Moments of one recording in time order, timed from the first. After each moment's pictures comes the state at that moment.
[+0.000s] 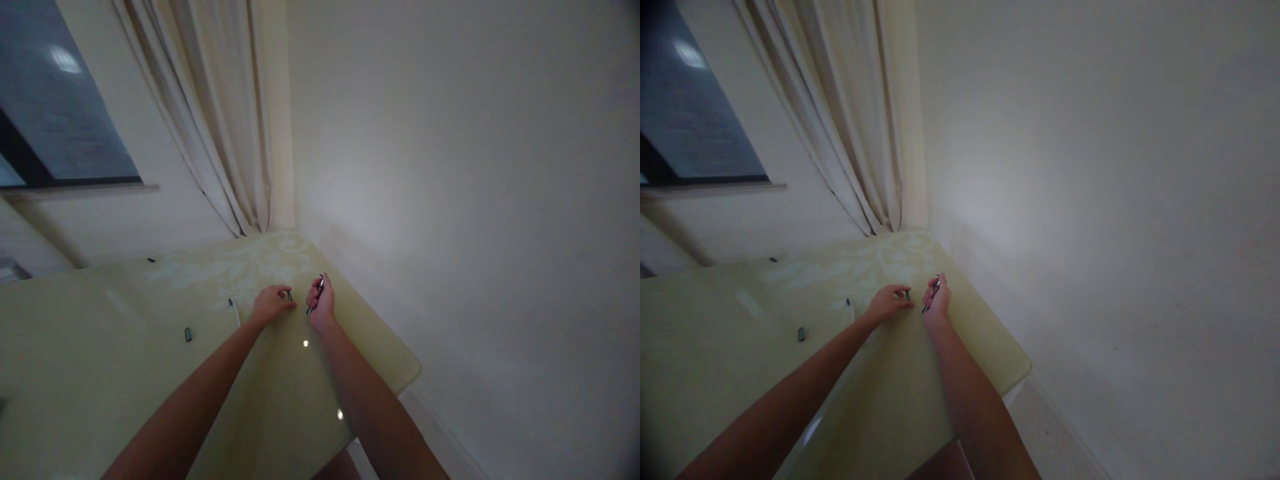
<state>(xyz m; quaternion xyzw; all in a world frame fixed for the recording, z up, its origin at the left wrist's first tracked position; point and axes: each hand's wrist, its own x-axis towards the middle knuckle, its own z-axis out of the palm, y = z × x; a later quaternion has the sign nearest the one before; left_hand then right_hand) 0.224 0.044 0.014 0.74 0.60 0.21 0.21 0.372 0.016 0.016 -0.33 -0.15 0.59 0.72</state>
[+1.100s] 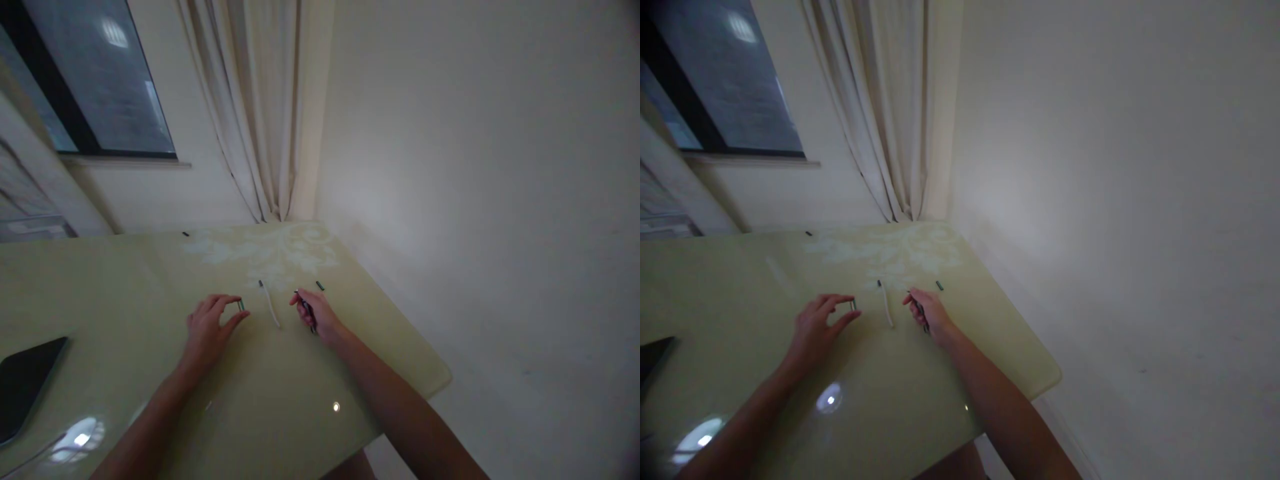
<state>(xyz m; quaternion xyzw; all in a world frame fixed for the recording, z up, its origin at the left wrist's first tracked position) 0.064 -0.070 0.010 0.68 0.65 0.35 0.02 0.326 -0.028 0.015 -0.36 -0.44 0.70 0.44</state>
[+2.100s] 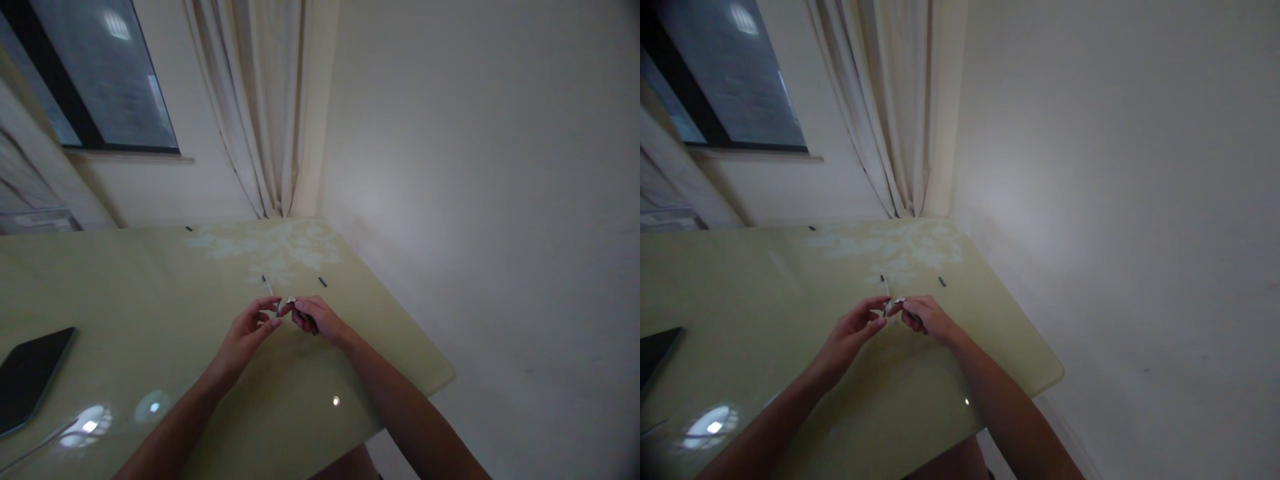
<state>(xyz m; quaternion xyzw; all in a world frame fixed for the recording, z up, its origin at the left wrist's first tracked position) 0.128 -0.100 0.023 0.58 0.48 0.48 0.45 0.334 -0.055 0.038 -0.27 -0.62 0.65 0.35</state>
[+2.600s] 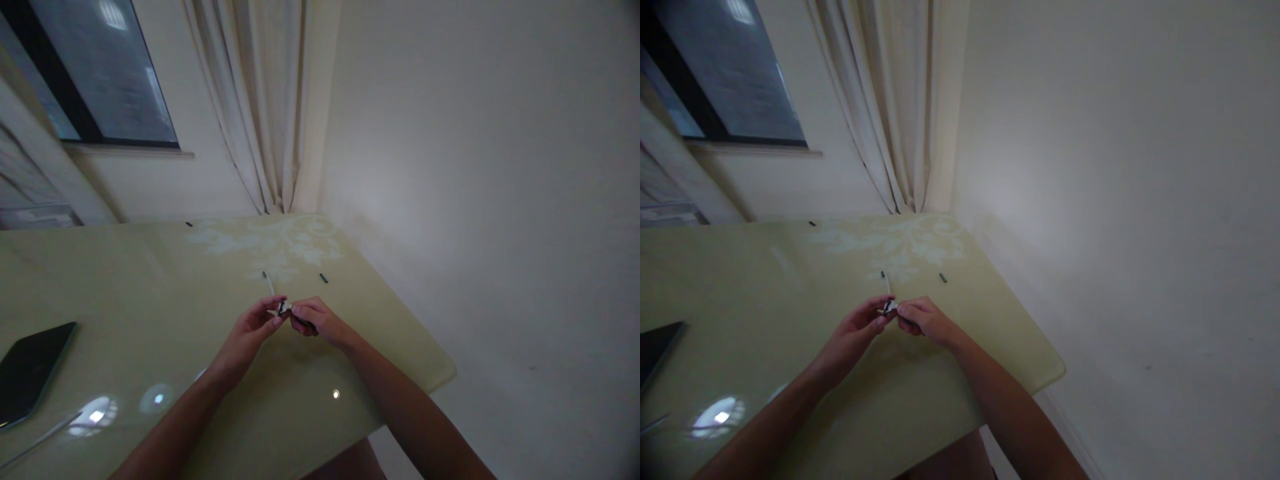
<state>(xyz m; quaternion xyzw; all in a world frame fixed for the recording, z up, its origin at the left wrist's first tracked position) 0.134 -0.101 0.014 0.50 0.42 0.51 0.56 0.333 -0.068 0.048 -0.25 -0.65 0.64 0.34</state>
